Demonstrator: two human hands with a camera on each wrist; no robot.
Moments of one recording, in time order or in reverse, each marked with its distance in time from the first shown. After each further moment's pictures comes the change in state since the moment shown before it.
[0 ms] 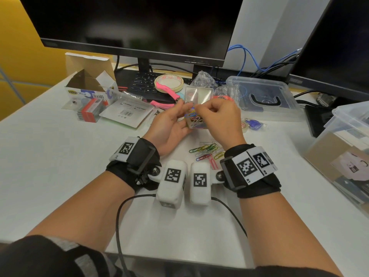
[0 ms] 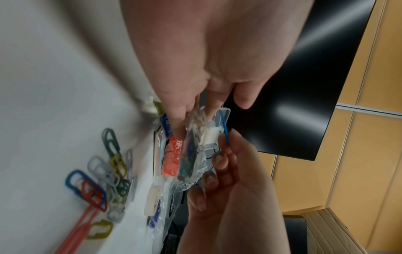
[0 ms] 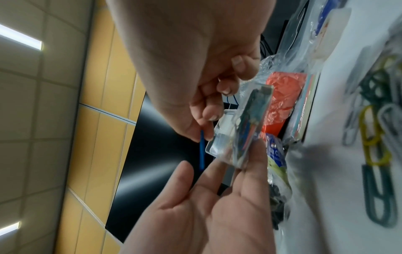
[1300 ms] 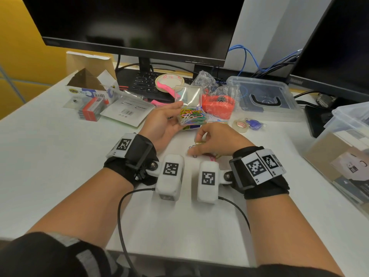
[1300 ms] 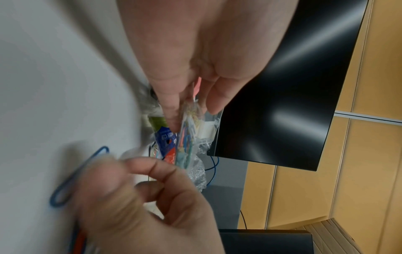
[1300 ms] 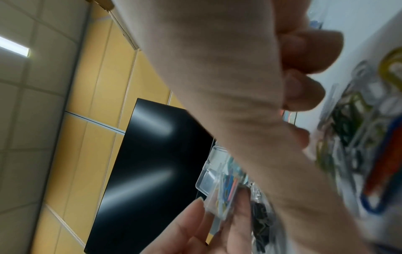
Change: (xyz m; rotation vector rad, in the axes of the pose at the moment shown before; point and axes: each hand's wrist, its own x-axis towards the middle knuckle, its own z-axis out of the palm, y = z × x) left_hand 0.003 0.008 -0.011 0.066 0.168 0.048; right_hand -0.004 0.022 -0.011 -0.409 -0.639 0.065
